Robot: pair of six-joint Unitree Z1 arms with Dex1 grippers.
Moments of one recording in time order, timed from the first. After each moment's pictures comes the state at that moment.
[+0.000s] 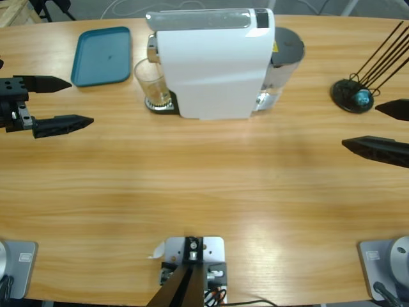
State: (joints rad) arm 0 -0.47 1.24 -0.57 0.00 -0.42 0.36; arm 1 0.63 0.91 -0.67 0.40 0.08 0.07
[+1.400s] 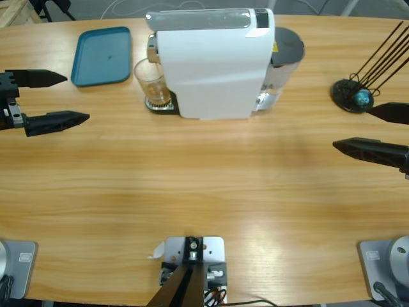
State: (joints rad) arm 0 -0.47 1.20 -0.57 -0.01 -0.44 0.36; arm 1 0.63 0.96 -0.66 0.38 0.07 0.08
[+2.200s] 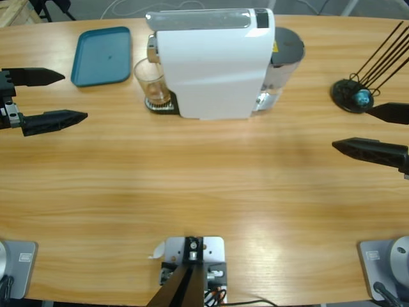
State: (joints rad) arm 0 -0.47 1.19 -0.57 -0.01 -0.44 0.36; arm 1 0.63 0.96 -0.66 0.38 0.07 0.08
